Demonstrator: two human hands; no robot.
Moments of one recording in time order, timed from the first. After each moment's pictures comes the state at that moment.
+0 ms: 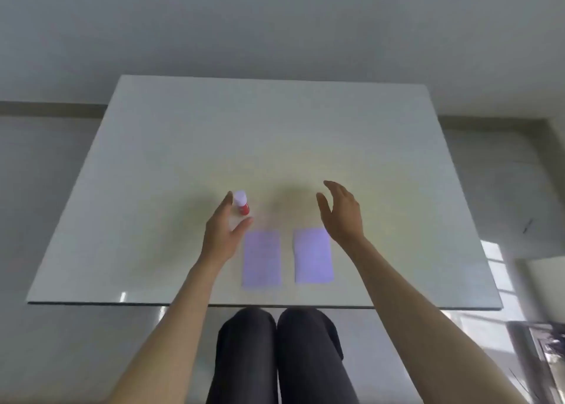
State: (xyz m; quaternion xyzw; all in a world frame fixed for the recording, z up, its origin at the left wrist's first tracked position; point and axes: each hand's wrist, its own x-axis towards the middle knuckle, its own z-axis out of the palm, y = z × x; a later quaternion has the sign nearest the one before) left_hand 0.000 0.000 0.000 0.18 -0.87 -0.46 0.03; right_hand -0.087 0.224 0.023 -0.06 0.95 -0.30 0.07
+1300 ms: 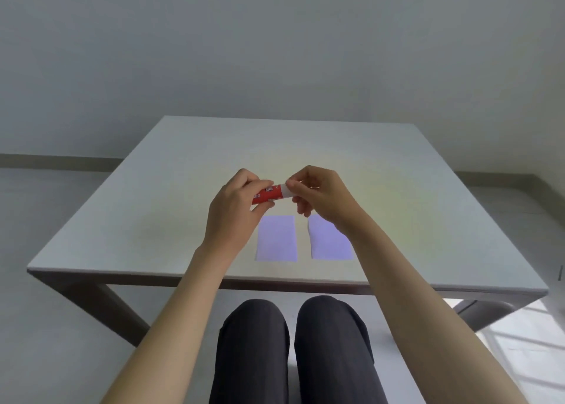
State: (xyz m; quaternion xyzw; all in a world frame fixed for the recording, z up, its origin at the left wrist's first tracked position) left_hand 0.072 0.028 0.036 -0.02 -0.93 -0.22 0.31; right_hand 0.005 0.193 0.063 -0.23 0.78 -0.57 0.08
